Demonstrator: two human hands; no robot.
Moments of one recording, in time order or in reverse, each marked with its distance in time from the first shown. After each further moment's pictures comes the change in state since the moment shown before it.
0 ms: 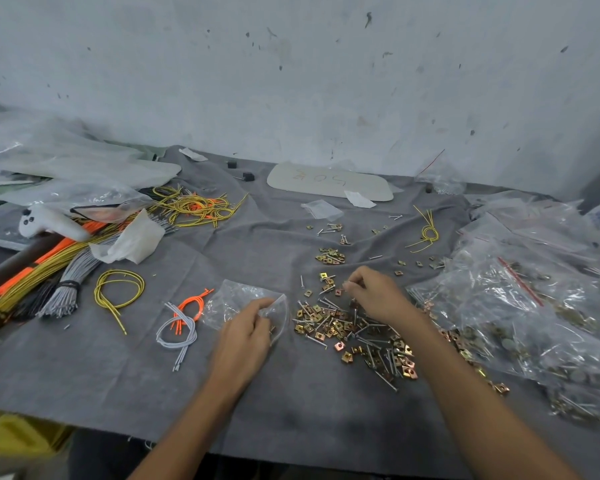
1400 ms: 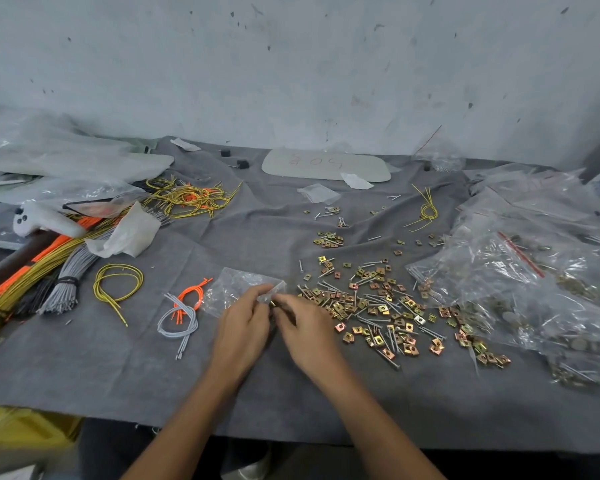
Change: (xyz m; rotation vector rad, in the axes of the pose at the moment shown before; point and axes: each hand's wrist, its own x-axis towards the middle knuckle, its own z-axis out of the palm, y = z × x) left_hand -0.005 0.014 -0.004 -0.064 -0.004 -0.055; right_hand -0.075 -0.073 0.113 0.400 0.257 -0.300
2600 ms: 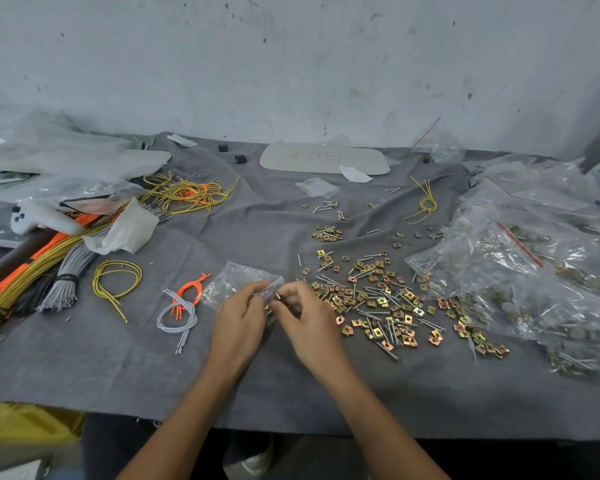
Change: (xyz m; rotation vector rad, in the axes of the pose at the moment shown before) left_hand 0.000 -0.005 0.002 -0.136 0.007 0.044; right_hand -0.007 0.003 0.000 0.208 0.025 0.085
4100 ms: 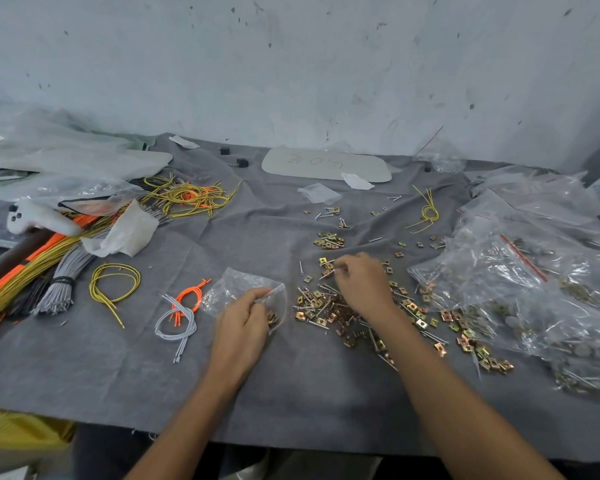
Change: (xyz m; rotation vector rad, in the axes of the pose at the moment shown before) left_hand 0.000 0.004 0.000 0.032 0.014 -0.005; right_hand 0.088 0.017 -0.085 -0.772 -0.036 0.123
